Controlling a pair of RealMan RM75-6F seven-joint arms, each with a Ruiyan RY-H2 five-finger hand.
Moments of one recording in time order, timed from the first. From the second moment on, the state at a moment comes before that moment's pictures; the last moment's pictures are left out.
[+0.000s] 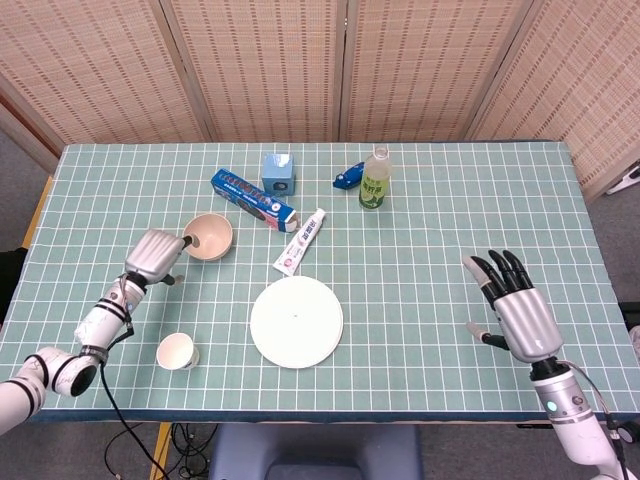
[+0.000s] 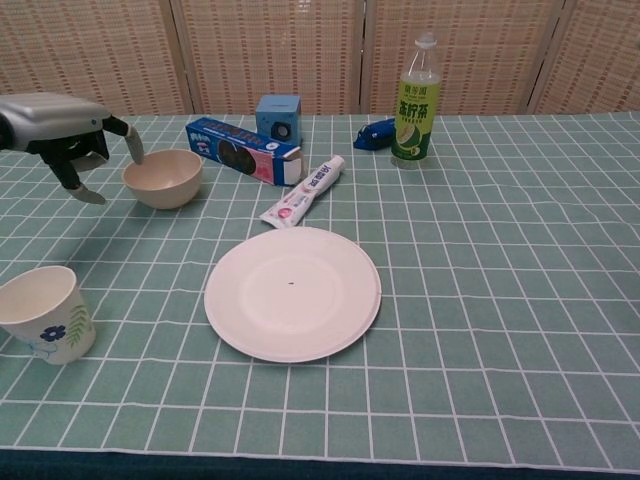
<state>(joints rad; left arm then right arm) -0.78 -1.41 -0.19 -1.11 1.34 0.74 0.07 0.31 -1.20 0.03 -1.63 -1.57 1.45 -0.13</state>
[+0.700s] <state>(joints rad) -0.87 -1.60 -0.20 -0.88 1.20 0.66 0.15 0.29 -1.19 0.05 -1.62 -1.57 1.43 -0.11</state>
